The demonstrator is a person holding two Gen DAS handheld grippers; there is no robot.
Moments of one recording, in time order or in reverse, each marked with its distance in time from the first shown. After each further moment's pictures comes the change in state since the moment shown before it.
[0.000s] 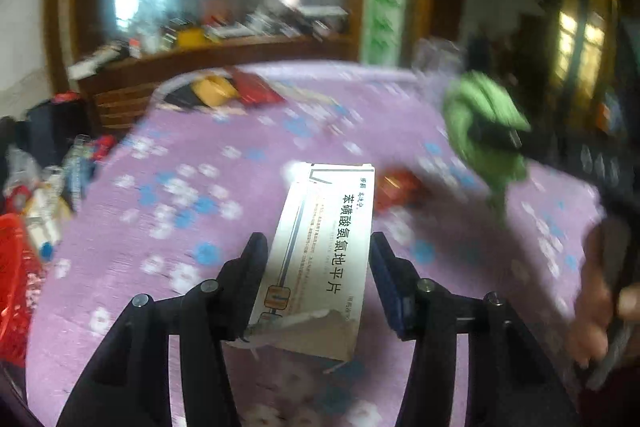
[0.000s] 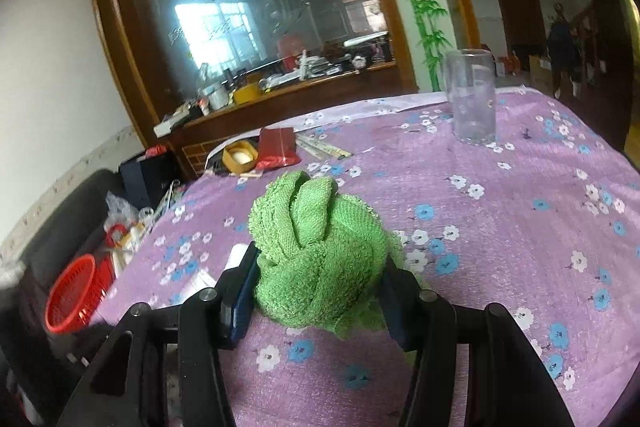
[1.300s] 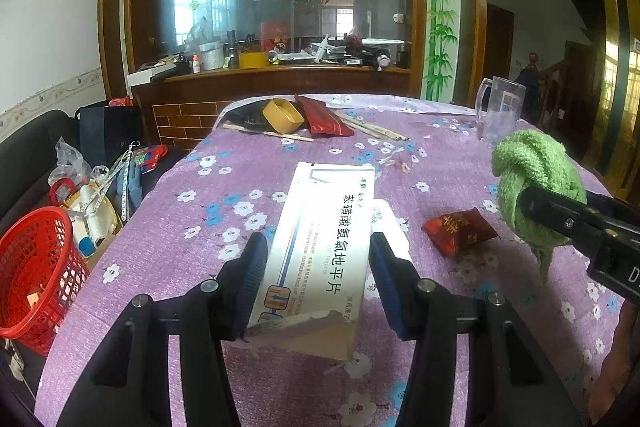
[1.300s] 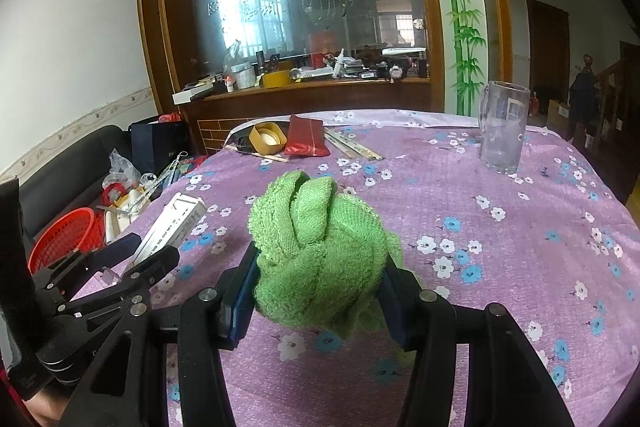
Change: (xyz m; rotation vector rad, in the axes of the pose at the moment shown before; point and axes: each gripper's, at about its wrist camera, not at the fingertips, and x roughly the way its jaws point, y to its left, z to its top) left arm 0.001 0.027 0.006 -0.067 -0.085 0.161; right arm 0.002 0.041 -0.014 -0.160 -0.005 -0.005
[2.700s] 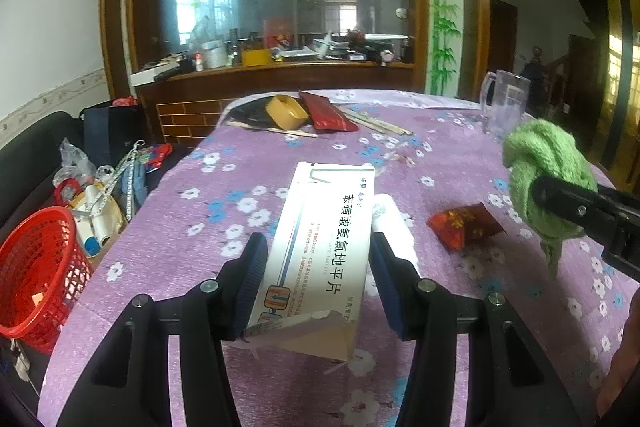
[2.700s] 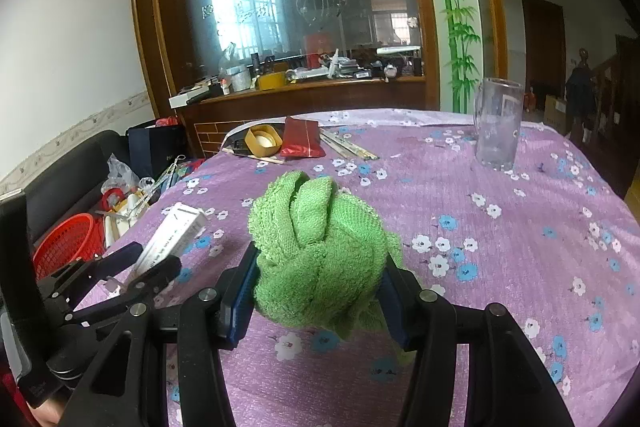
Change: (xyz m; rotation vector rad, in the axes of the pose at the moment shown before) left arm 0.002 0.000 -0.008 0.007 0.004 0.029; right arm -0.002 -0.007 0.000 0.033 0.004 0.001
